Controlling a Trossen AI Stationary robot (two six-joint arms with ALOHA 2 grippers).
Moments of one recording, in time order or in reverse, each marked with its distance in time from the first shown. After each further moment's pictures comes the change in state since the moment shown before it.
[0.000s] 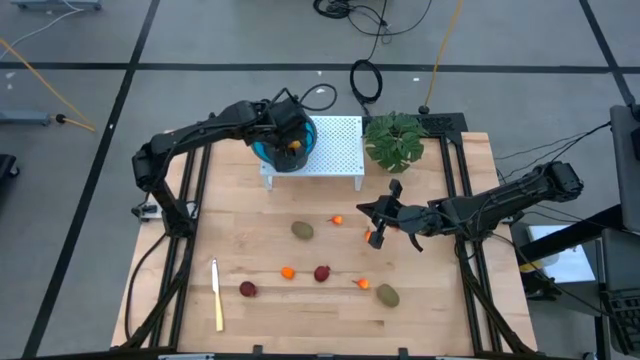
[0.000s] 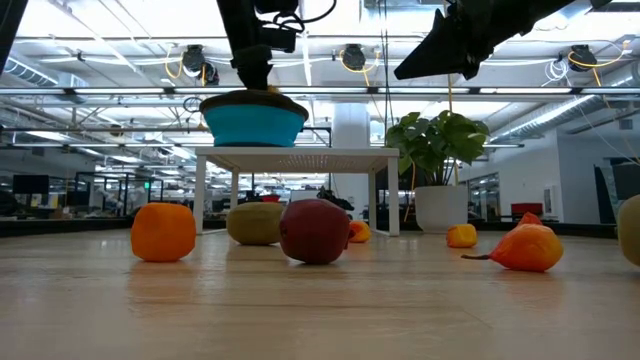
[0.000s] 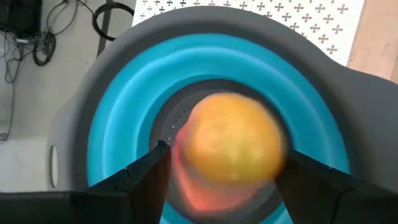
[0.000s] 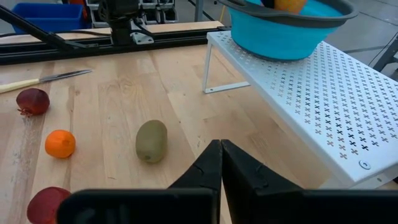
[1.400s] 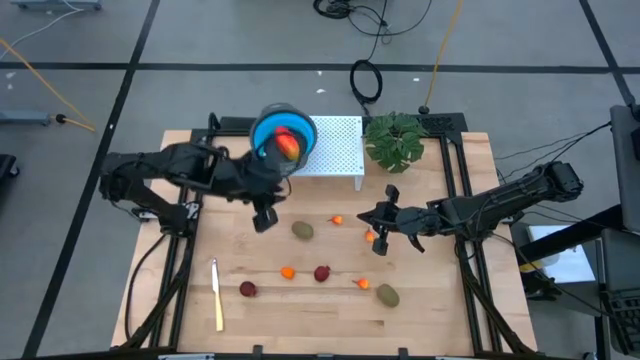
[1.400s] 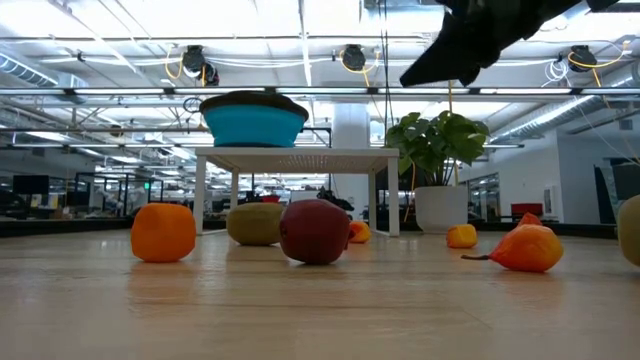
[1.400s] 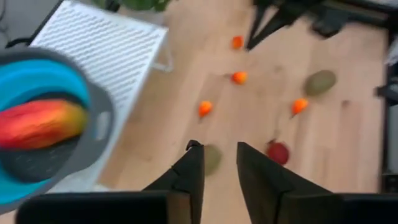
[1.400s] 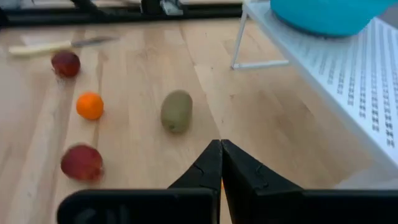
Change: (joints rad) left arm -0.558 -0.229 0.101 -0.113 0.005 -0.703; right arm 0.000 0.000 0.000 -0.074 -0.136 -0.012
